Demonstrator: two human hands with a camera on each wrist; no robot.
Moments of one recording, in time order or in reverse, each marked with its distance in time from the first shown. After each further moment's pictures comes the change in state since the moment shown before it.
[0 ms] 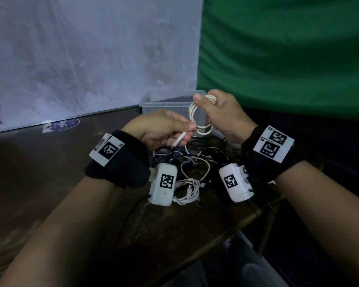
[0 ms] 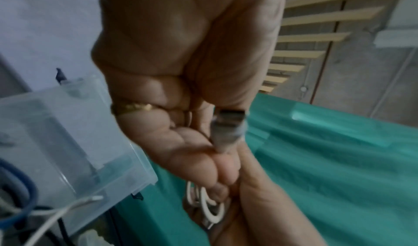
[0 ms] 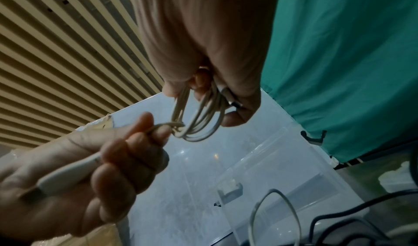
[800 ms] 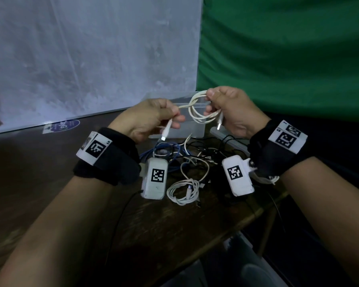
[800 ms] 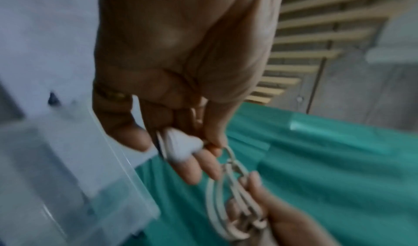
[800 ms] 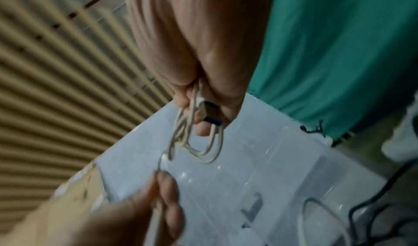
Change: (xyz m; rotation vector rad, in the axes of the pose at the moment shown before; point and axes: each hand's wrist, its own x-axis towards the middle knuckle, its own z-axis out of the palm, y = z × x) left_hand -0.001 0.006 -0.022 0.000 0.155 0.133; right_hand 0.007 -0.005 -0.017 0.409 -0.086 0.168
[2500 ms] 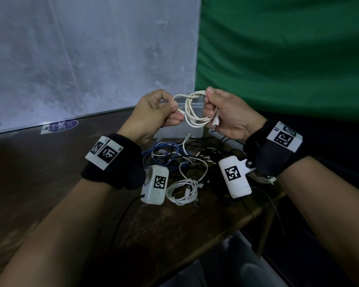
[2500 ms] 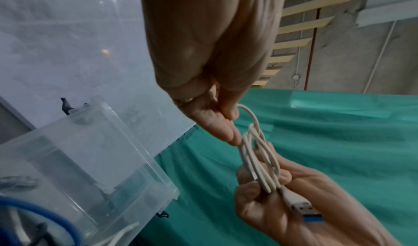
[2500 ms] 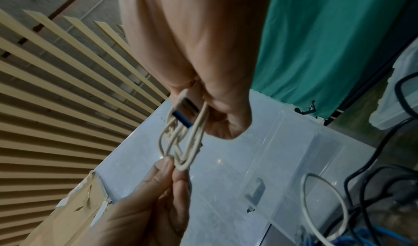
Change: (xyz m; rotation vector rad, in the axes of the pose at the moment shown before) left_hand 0.011 -0.012 0.012 -0.127 0.133 0.289; right_hand -0.009 -0.005 0.006 0.196 -0.098 0.178
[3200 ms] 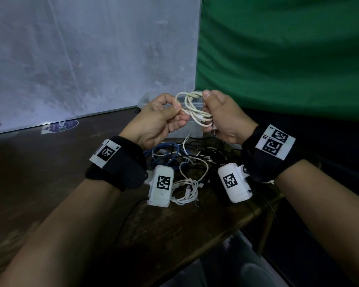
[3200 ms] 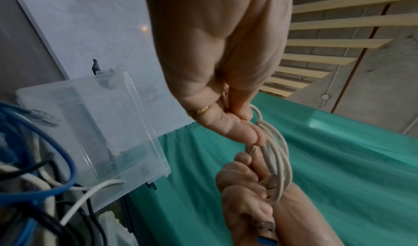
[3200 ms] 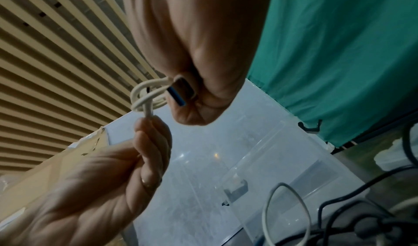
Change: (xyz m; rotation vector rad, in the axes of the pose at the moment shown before) left_hand -0.003 -0.003 0.005 -0.314 -0.108 -0.127; right_hand 0.003 0.013 0.010 -0.196 0.100 -0.128
